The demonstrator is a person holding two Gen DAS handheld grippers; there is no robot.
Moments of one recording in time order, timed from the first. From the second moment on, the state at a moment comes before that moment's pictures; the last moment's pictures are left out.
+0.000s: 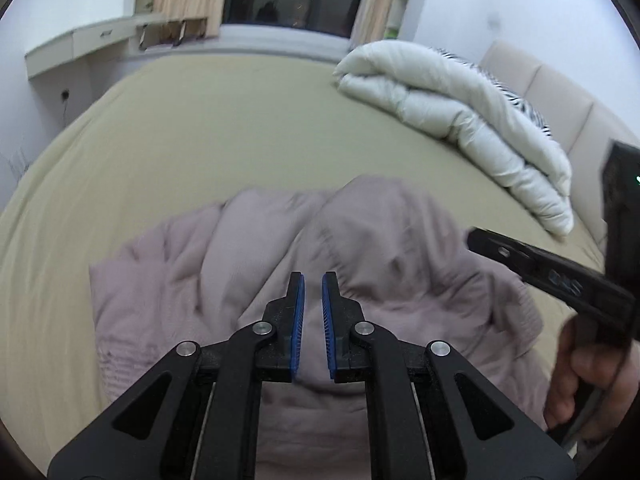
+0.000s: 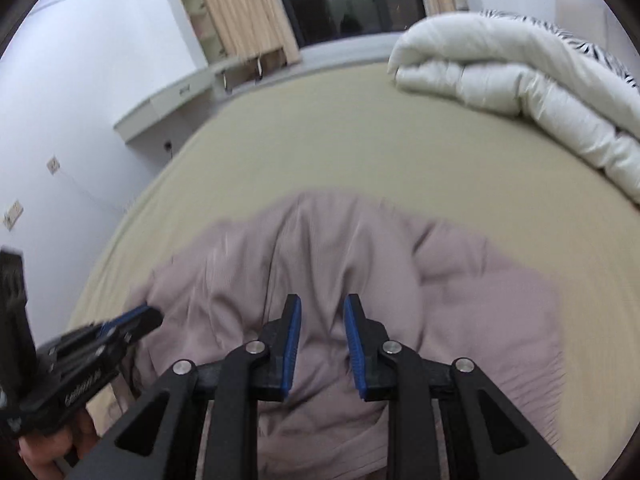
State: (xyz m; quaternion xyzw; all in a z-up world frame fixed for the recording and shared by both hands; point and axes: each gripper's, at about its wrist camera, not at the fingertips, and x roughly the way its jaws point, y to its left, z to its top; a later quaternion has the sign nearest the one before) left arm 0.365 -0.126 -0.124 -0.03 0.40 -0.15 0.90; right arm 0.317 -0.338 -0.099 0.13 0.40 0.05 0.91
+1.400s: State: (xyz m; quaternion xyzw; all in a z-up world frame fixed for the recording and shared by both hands) left arm 0.366 -0.098 -0.237 -0.05 0.46 -0.09 0.88; right arm 0.293 -0.253 -0.178 -0.01 0.42 0.09 0.90
